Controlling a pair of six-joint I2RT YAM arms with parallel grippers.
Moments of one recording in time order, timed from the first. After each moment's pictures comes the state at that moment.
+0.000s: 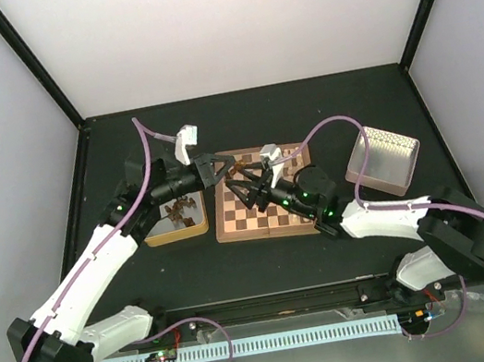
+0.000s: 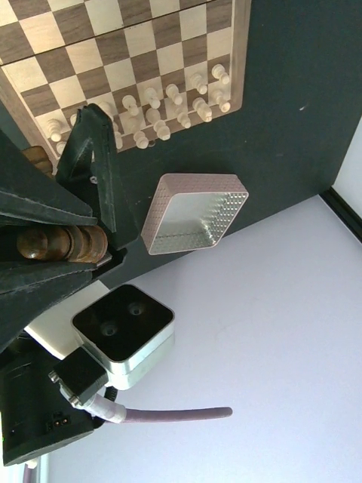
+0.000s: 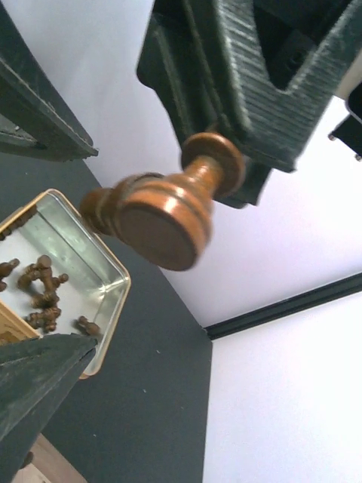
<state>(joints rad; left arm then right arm) -0.53 1.09 1.01 -0.24 0.54 -0.79 0.87 1.40 0.60 0.86 -0.17 0.42</state>
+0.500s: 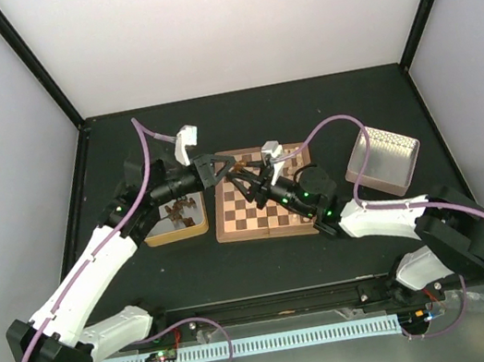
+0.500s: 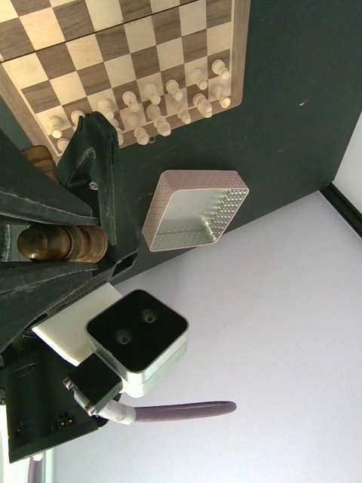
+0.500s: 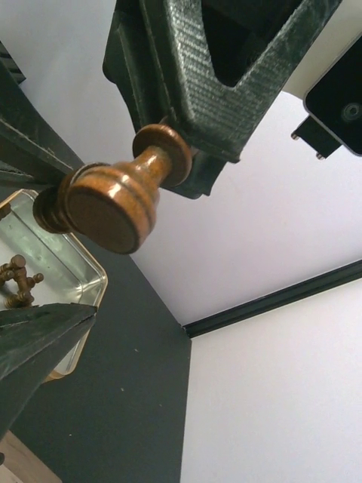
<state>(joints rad) -0.53 1.08 1.01 -0.24 0.54 -0.79 0.87 1.42 0.61 0.93 -0.12 0.43</state>
